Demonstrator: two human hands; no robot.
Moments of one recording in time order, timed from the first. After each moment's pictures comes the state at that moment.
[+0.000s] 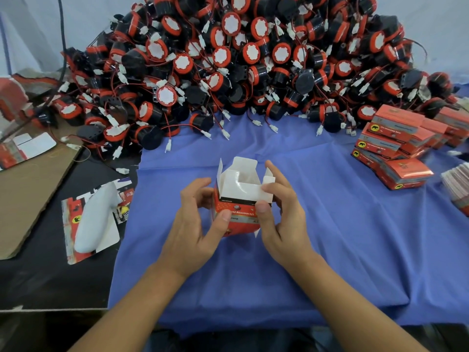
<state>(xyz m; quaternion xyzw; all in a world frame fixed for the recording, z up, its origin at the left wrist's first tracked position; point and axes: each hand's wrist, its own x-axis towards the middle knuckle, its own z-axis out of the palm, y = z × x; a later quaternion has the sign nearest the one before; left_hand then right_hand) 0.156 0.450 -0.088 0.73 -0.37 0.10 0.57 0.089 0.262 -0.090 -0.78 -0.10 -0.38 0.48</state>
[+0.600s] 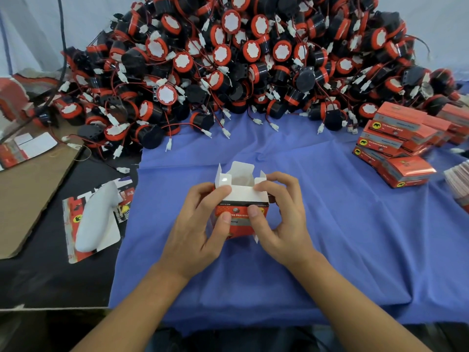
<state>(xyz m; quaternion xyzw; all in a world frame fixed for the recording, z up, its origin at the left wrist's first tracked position) 0.153 0.449 -0.085 0.76 -0.41 0.19 0.46 0.087 0.265 -0.084 -0.81 -0.08 -0.39 0.44</state>
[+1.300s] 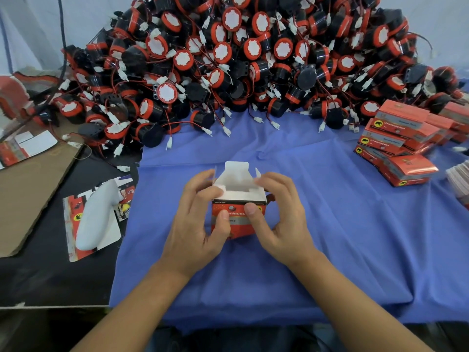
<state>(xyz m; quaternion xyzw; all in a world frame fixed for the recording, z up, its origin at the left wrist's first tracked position) 0.152 0.446 -0.082 0.74 -0.40 0.22 0.48 0.089 0.265 -0.089 -0.81 -0.10 -0.38 0.44</state>
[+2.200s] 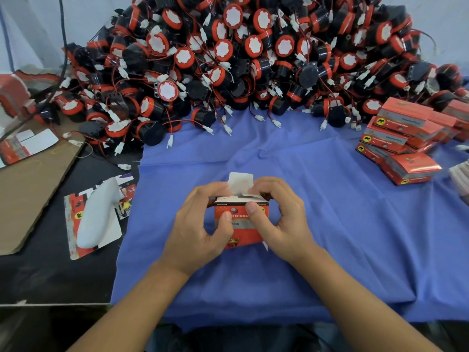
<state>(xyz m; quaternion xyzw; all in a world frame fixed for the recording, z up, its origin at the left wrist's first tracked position) 0.147 0.448 -0.080 0.76 -0.37 0.15 0.51 0.087 0.264 -0.081 -0.81 -0.07 -0.33 0.49</state>
